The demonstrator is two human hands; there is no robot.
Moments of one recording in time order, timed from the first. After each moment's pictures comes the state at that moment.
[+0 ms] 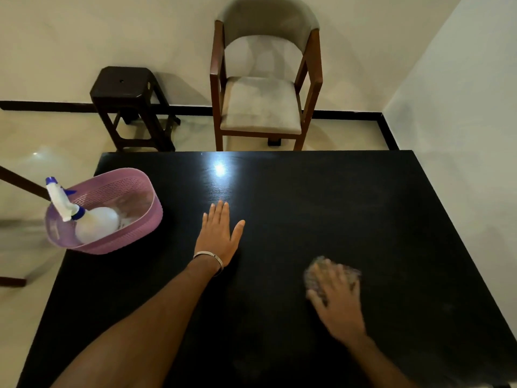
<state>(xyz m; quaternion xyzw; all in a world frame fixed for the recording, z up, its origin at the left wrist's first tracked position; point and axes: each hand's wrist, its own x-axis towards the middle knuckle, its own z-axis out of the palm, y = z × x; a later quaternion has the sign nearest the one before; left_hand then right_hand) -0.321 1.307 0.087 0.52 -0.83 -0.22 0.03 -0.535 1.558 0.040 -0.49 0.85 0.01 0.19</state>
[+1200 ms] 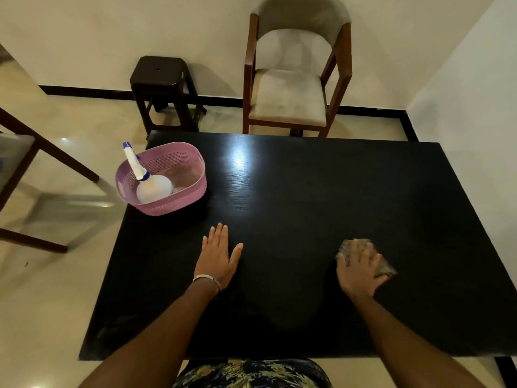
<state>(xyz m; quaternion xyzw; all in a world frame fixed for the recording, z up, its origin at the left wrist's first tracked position) -0.185 1.393 0.078 0.55 -0.79 -0.27 -0.01 -0.487 1.540 0.057 -0.25 0.94 0.00 0.25</state>
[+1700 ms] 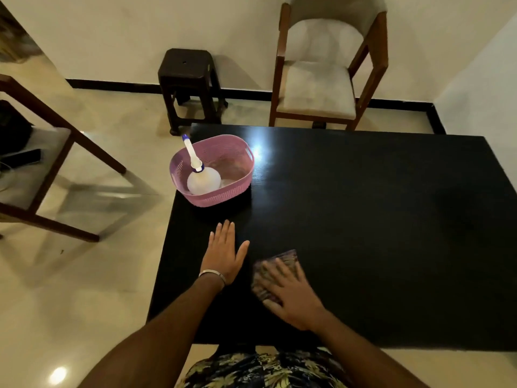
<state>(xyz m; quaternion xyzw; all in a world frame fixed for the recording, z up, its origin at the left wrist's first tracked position) -0.071 1.360 0.073 0.55 -0.79 -0.26 -0.04 -0.253 1.506 0.042 -0.75 0.61 0.07 0.25</state>
